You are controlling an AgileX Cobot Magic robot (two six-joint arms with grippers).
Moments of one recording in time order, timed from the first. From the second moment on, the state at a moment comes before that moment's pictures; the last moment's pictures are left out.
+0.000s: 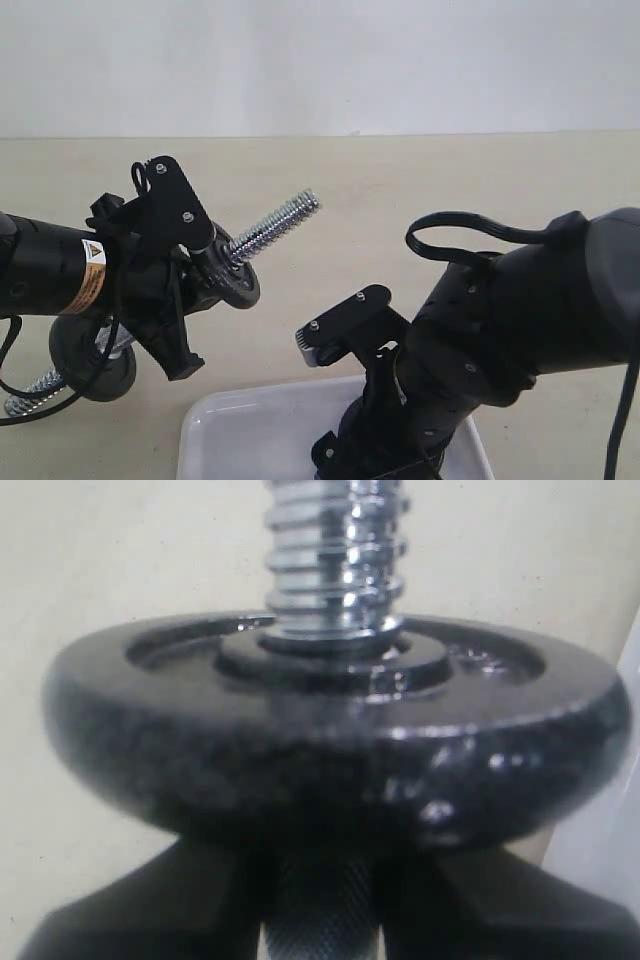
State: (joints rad) left arm -0.53 1.53 -0.65 1.75 -0.03 -1.21; right arm 0.89 1.77 -0.77 -0.11 0.44 0.28
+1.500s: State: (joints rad) left arm -0.53 1.53 -0.65 1.75 -0.02 -1.21; right arm 0.89 1.76 -0.77 -0.12 0.46 0.34
